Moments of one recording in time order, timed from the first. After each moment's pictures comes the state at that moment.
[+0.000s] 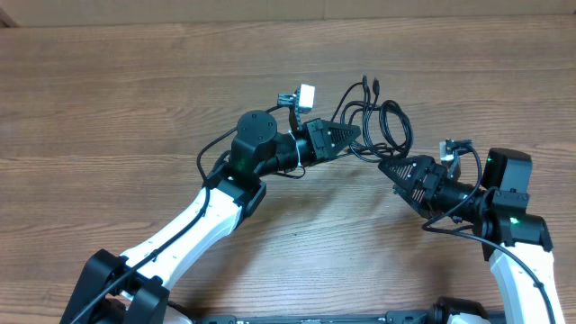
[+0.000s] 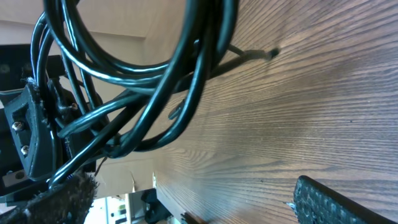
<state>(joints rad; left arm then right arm) -0.56 1.53 0.87 0.55 0.68 -1.21 -0.16 1.03 0.67 -0.53 -0.99 0.59</state>
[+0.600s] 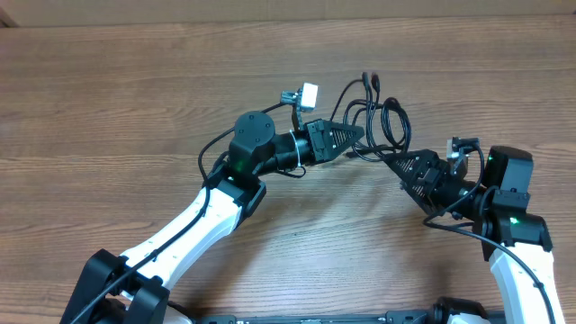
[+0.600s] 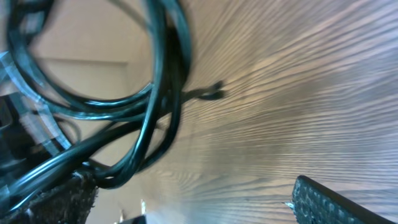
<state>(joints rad) -0.56 1.53 0.87 0.62 0.74 -1.21 -0.16 1.03 0.67 -0.50 -0.86 0.66</state>
